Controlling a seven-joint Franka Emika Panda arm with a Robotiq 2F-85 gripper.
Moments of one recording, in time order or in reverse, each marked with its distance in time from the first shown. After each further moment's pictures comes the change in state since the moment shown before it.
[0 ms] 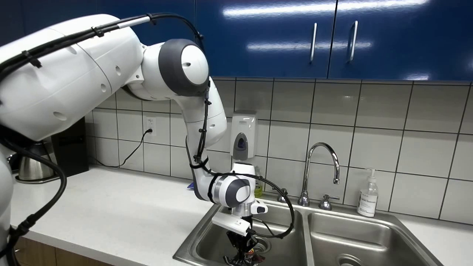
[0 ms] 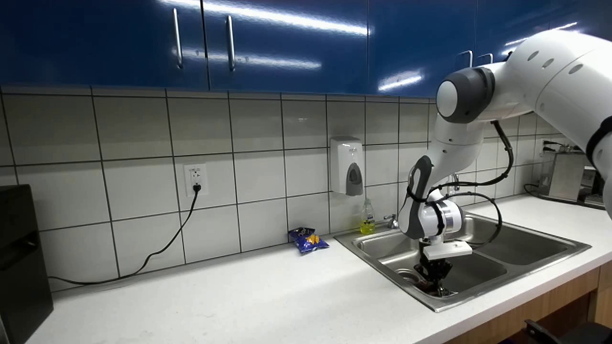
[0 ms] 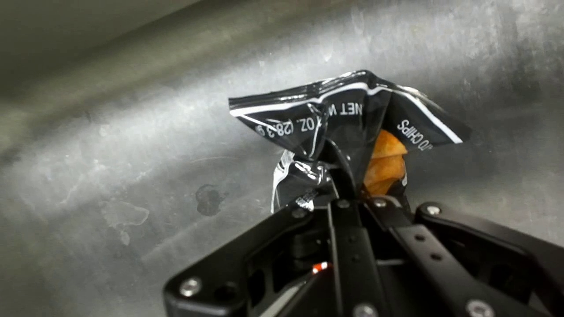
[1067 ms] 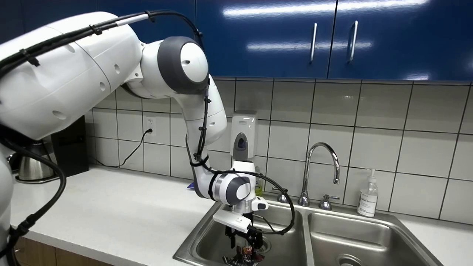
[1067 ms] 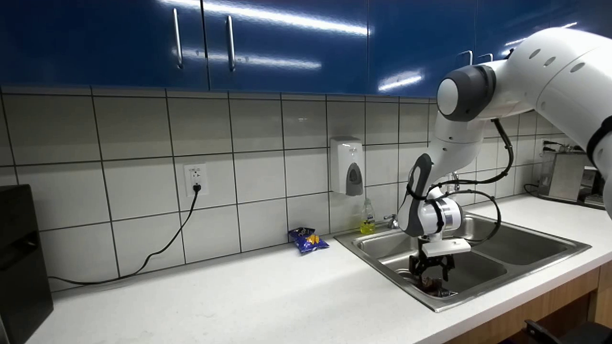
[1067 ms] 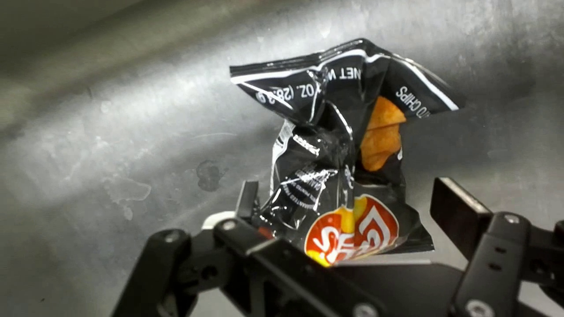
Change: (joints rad) arm 0.000 -0.014 0.001 0.000 0.000 0.021 0.001
